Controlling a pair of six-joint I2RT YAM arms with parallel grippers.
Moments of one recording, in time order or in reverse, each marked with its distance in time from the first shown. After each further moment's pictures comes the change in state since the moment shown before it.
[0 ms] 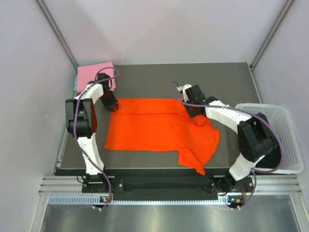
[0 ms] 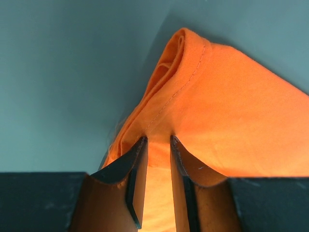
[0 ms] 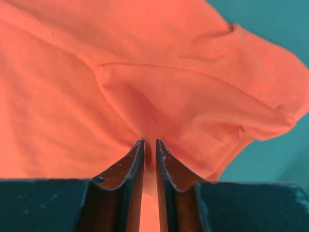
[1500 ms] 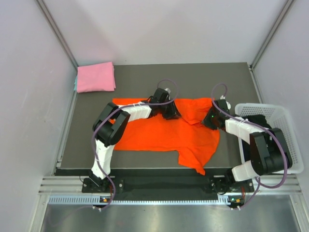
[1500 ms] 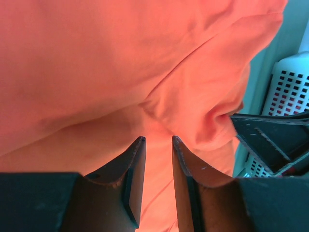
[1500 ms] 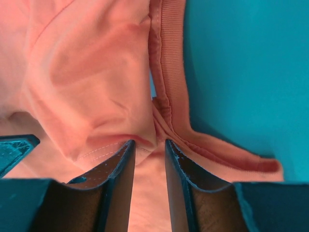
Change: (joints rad) left arm -0.671 0.018 -0.202 0.727 0.301 -0.387; right arm -0.287 -0.209 -0.411 0.220 -0.120 0.822
